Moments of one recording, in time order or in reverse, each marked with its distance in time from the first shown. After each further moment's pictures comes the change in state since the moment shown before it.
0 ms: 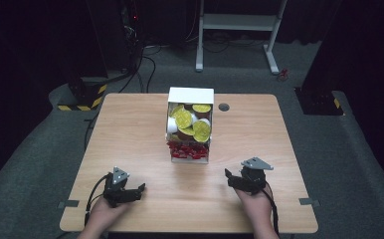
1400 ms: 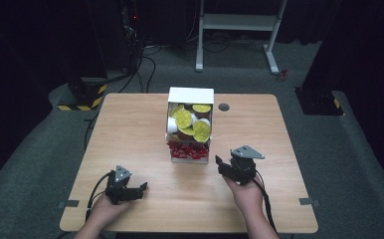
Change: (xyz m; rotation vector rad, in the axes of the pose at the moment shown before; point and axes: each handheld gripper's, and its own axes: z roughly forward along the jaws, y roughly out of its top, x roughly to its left) left arm 0.000 0.006 0.006 -0.001 -0.030 0.025; right arm 0.031 0.049 -0.005 -0.078 0.031 0.009
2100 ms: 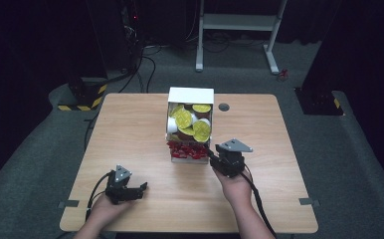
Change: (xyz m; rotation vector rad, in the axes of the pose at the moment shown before) left arm 0.000 0.000 0.000 0.000 -0.001 0.000; right arm 0.023 0.022 0.016 -0.020 0.046 -0.018
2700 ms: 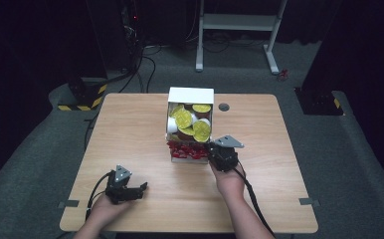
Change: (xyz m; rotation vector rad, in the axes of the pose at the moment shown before) left arm 0.000 0.000 0.000 0.000 0.001 0.006; right arm 0.002 0.003 0.028 -0.001 -0.043 -0.006
